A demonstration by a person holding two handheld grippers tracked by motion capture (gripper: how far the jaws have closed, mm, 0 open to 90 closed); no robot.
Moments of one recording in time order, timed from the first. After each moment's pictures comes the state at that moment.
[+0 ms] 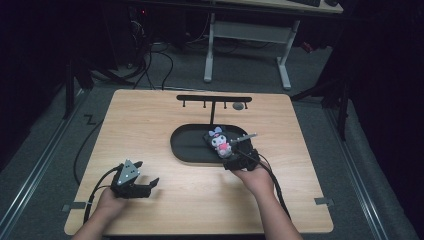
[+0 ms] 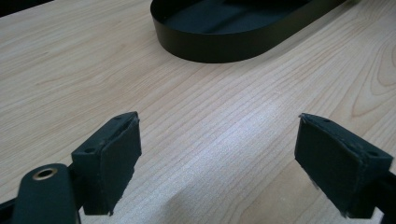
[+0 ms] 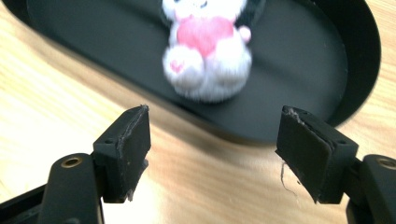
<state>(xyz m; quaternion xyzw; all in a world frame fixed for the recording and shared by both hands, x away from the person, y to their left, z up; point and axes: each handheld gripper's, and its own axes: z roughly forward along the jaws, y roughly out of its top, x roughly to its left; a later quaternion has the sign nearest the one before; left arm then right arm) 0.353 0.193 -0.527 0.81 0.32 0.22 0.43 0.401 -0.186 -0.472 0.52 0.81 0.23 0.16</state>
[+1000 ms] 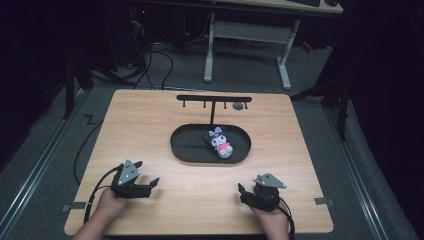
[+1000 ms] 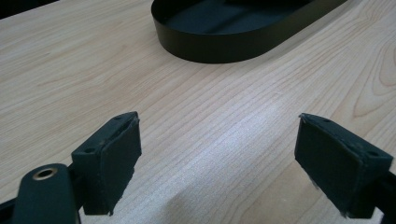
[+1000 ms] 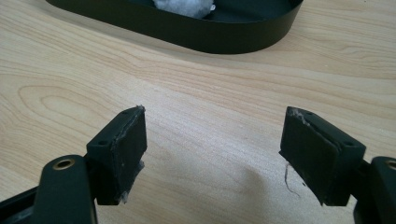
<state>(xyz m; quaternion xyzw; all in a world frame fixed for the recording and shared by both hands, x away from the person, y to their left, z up) 0.353 0.192 -0.527 0.81 0.32 0.22 0.43 0.295 -0.233 -0.518 0.52 0.74 0.34 0.26</state>
